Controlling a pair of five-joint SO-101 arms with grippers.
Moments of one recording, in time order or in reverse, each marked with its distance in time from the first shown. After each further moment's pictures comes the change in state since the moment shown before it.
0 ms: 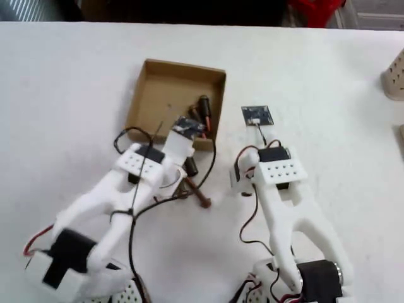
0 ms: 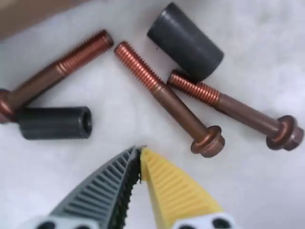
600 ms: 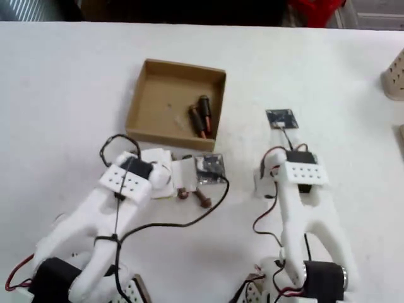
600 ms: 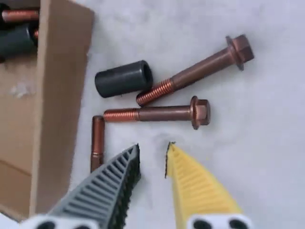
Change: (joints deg) left arm 0.8 -10.8 7.7 -7.5 -53.6; right arm 14.9 -0.1 5.1 -5.5 12.6
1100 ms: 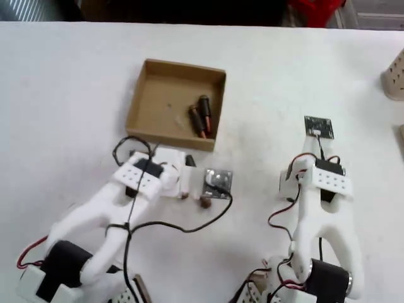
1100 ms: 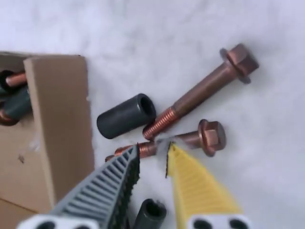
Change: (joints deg) left arm 1.3 8.7 -0.2 -10.6 -13.0; right arm 11.4 0.0 1.4 -3.3 0.7
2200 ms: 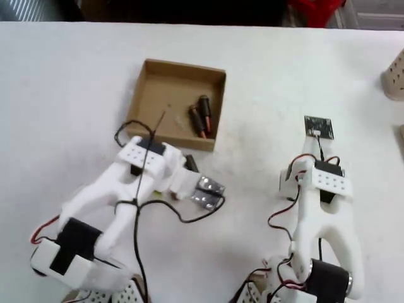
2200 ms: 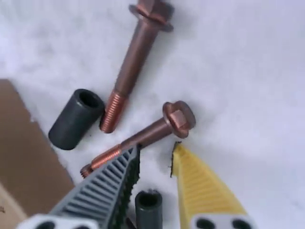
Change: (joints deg) left arm -2.3 10.5 -13.2 16.7 -18.3; right arm 0.0 0.0 0.9 -2.1 0.1
